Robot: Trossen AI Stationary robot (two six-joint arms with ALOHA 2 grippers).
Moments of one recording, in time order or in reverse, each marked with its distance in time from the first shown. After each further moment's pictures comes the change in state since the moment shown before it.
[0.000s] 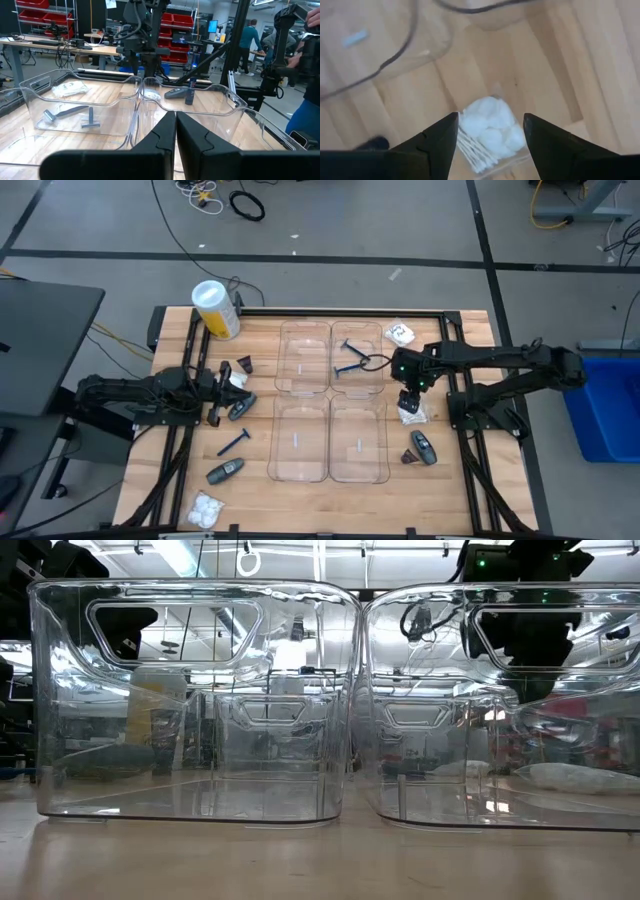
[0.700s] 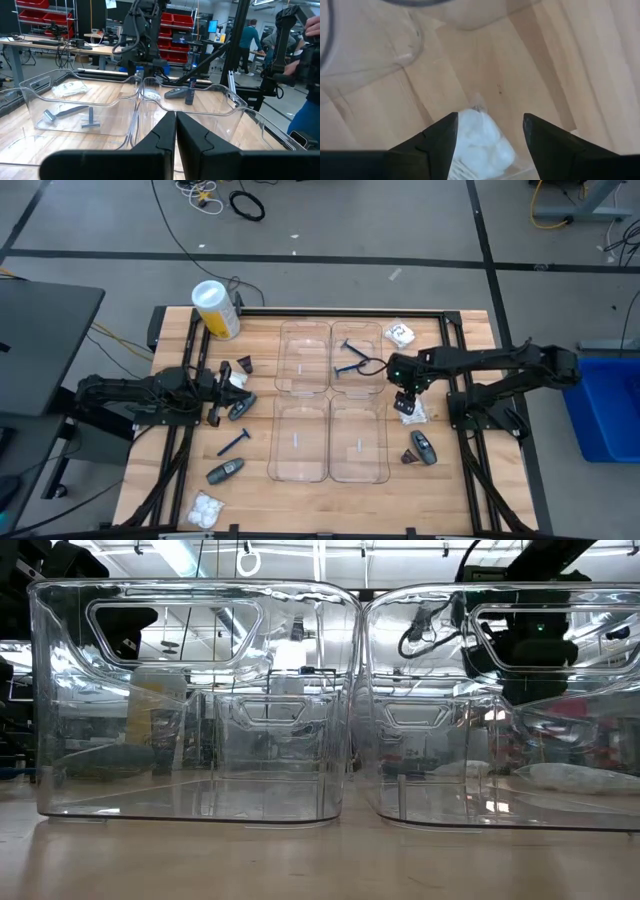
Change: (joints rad) left arm 0.000 0.000 0.000 0.000 0.000 0.000; right arm 0.005 0.055 -0.090 0.135 0.071 -0.029
